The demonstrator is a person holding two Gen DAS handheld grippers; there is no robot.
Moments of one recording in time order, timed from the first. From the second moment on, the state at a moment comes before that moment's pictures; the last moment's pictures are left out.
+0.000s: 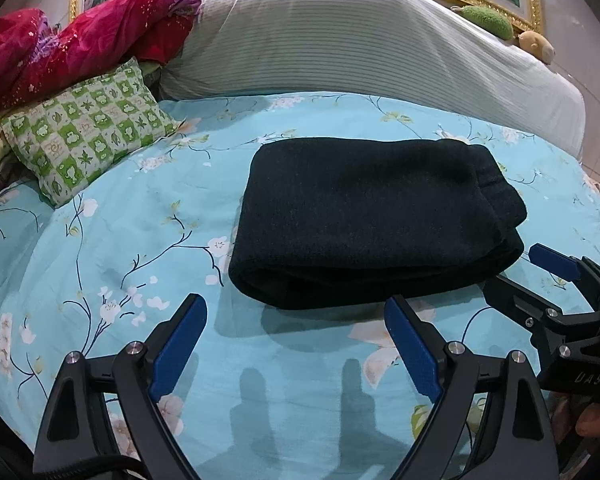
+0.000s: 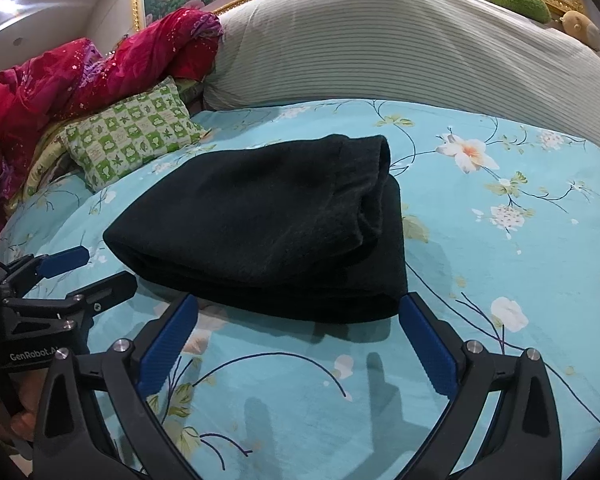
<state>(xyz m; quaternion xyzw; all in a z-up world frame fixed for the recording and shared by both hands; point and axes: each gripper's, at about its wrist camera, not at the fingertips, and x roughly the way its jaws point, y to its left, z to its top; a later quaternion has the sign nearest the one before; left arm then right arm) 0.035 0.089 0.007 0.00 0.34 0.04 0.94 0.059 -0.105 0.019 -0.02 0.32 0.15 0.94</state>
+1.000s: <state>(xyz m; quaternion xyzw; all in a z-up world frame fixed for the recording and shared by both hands) 0.037 0.089 0.004 0.00 0.34 0.04 0.94 0.054 -0.098 0.011 -0.04 0.31 0.15 0.94</state>
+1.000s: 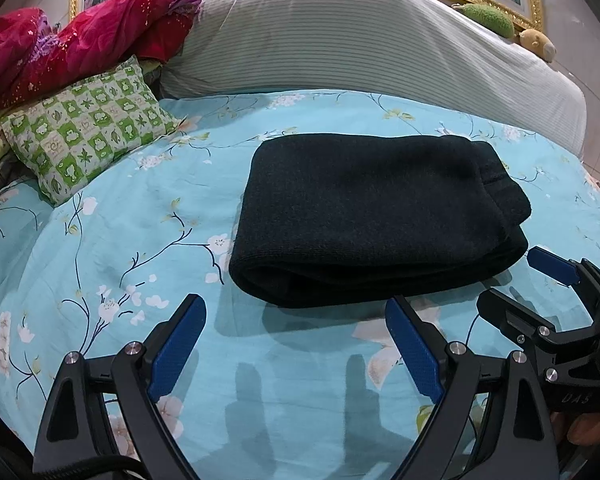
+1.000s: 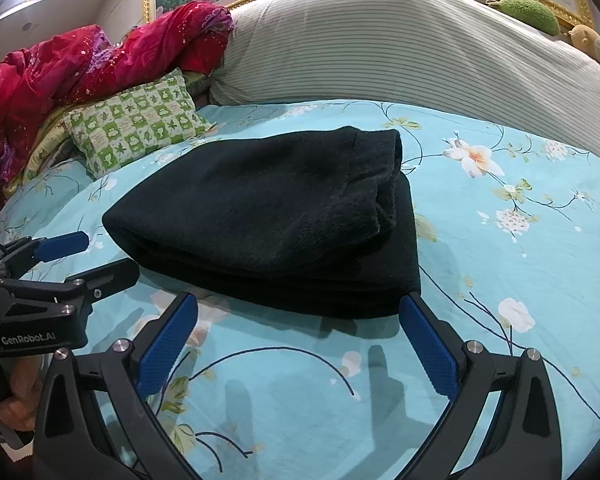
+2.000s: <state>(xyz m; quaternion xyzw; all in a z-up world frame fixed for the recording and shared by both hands) 0.038 0.087 0.006 0.00 0.34 0.03 0.94 0.054 -0.096 0.011 -0.04 0.31 0.15 0.94</state>
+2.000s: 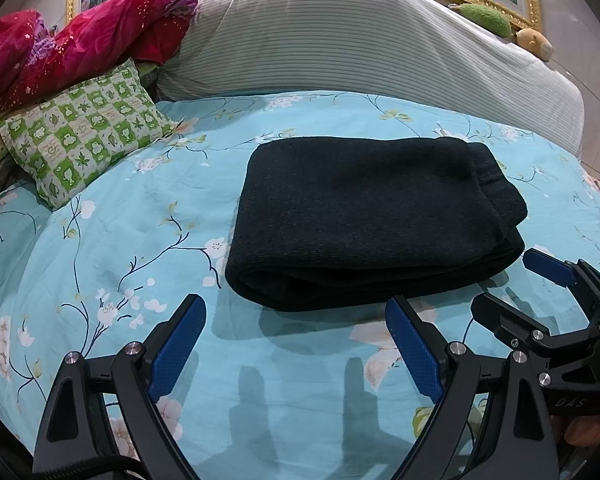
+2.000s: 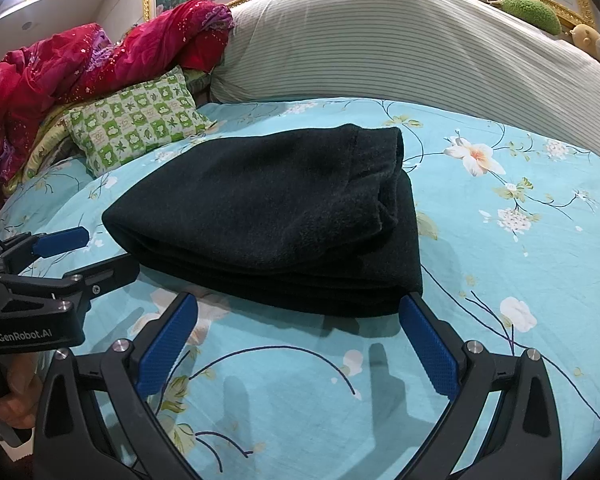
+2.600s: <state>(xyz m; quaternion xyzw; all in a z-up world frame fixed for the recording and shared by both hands) 0.037 0.087 0.007 0.00 0.34 0.03 0.94 0.053 -0.095 0.012 -0.04 0.31 0.15 0.94</state>
